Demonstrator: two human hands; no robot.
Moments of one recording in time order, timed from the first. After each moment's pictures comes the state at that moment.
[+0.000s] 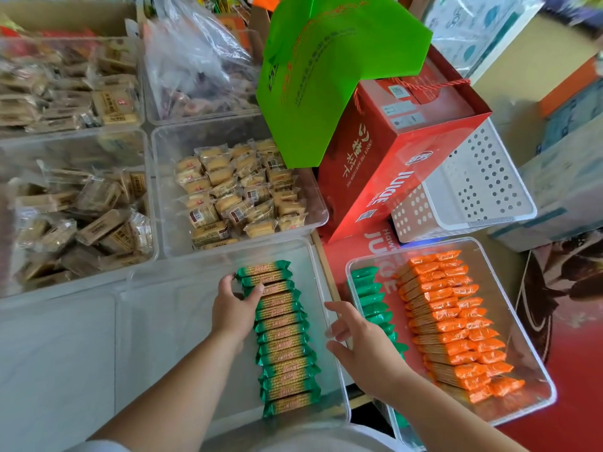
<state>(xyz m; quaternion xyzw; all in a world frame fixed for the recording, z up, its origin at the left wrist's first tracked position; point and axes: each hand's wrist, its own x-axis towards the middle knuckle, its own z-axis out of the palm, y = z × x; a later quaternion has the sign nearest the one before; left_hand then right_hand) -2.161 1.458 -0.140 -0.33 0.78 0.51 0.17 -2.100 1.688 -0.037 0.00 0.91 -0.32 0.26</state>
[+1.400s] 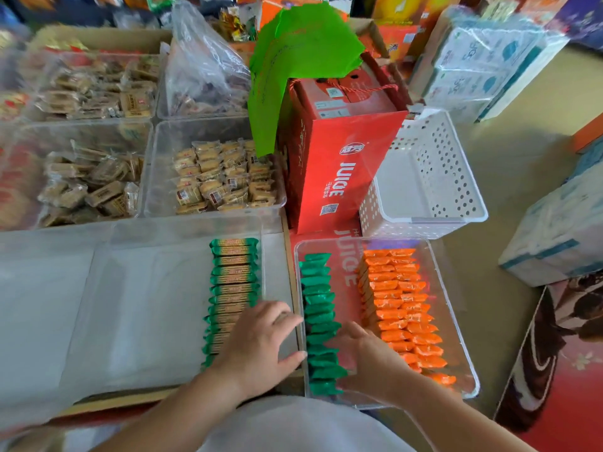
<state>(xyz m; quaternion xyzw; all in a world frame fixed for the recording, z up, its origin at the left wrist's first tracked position) -2.033 1.597 -0.050 0.20 0.95 0.23 0.00 -2.055 1.852 -0.068 -0.20 0.90 -0.17 0.34</state>
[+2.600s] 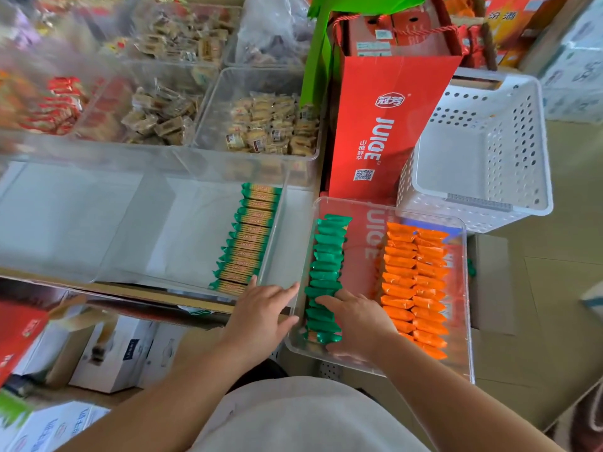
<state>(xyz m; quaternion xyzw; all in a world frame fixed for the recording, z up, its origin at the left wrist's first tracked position) -1.973 1.669 -0.057 -0.07 0.97 0.20 0.15 -2.065 1.867 -0.096 -0.37 0.88 -0.05 0.28</state>
